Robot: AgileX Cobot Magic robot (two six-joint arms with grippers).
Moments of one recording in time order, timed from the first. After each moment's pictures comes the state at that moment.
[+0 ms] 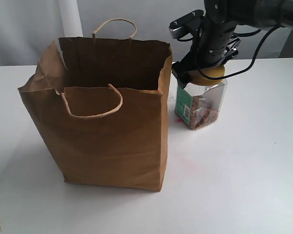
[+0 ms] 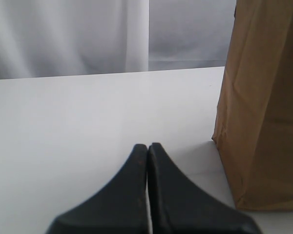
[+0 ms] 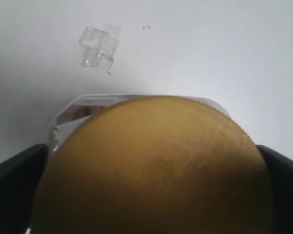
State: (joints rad) left arm -0.01 0.00 0.00 0.23 0.32 -0.23; right arm 0.09 2.15 -1.88 -0.17 1.01 -0.10
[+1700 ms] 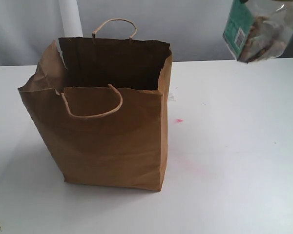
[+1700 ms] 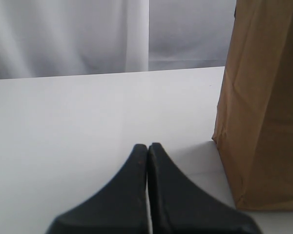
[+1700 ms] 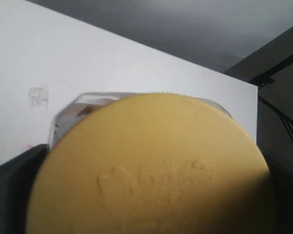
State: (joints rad) left arm -0.01 0.00 0.00 0.23 0.32 -0.23; right arm 0.09 1.65 -1.88 -0.36 1.23 0.06
